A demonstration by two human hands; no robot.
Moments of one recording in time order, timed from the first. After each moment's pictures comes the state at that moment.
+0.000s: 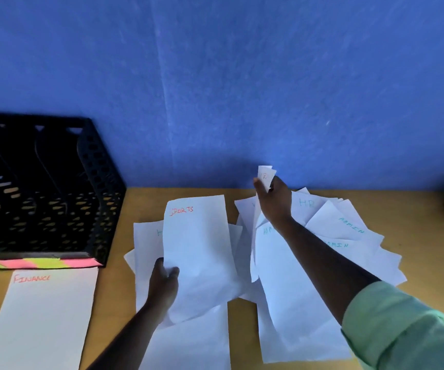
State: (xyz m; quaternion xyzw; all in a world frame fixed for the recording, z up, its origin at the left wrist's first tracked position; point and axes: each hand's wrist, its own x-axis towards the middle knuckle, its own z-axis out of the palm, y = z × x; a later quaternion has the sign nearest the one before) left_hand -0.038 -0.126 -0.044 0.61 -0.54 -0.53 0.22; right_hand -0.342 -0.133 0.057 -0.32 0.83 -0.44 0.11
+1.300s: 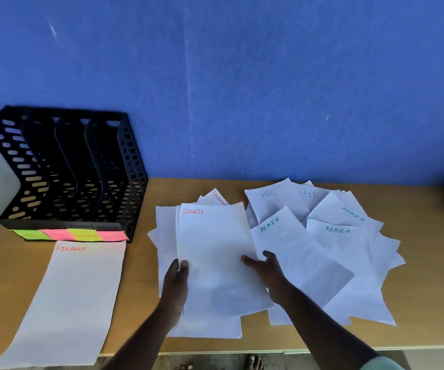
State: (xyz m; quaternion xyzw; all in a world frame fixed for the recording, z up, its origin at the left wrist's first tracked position) left_hand 0.014 -0.045 -0.030 0.54 -0.47 -0.63 0.30; right_hand -0.214 0.030 -0.019 -0.12 0.77 -0.42 0.47
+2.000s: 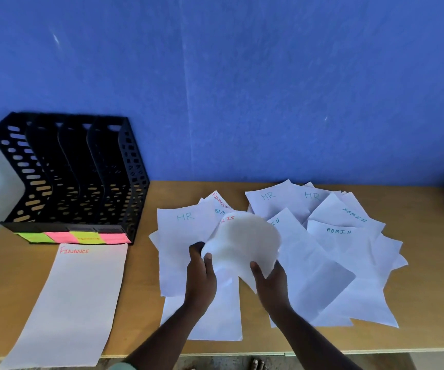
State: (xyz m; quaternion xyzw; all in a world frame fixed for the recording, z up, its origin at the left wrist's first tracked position) left_hand -0.041 -0.026 0.009 0.49 -0.66 -0.43 0.36; right_hand -0.181 0.066 0.001 -0.27 0.78 -0.52 0.25
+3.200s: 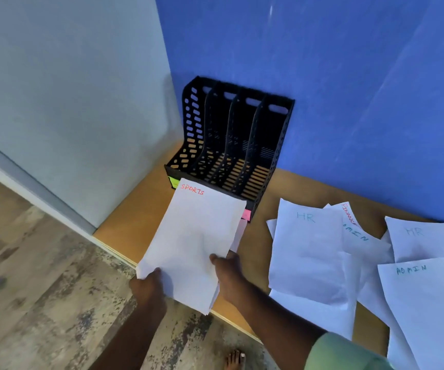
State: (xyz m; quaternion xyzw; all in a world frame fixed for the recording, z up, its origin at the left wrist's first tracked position) left_hand 0.309 -0.071 -0.049 0.78 0.00 -0.40 0.49; right_hand 0.139 -0.096 -0.034 -0.19 0.66 -0.37 0.63
